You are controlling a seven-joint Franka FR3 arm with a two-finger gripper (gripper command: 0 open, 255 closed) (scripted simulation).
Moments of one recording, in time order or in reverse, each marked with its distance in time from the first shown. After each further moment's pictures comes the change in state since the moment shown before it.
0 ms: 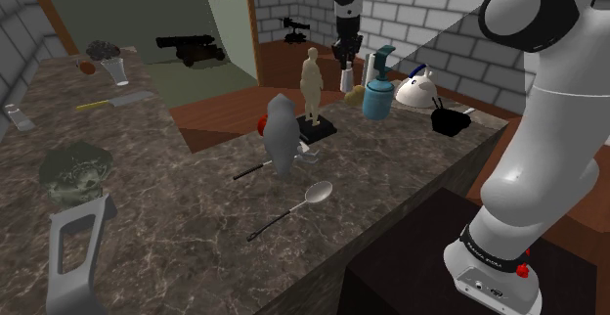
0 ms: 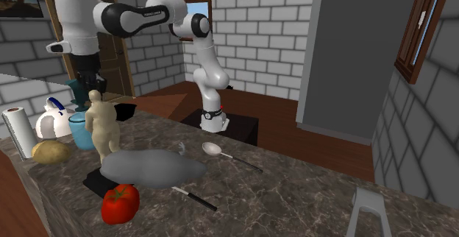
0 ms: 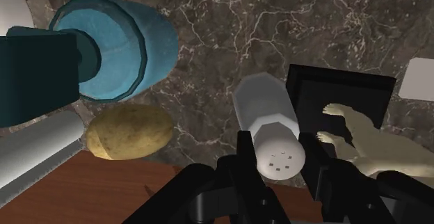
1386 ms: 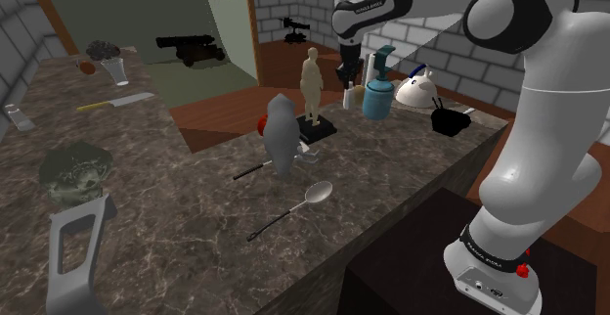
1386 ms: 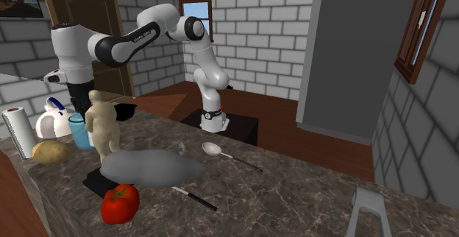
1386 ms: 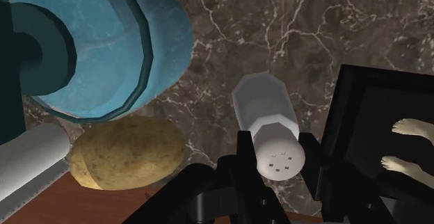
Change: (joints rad) arm -0.041 0.085 -0.028 -0.121 -0.009 0.211 -0.043
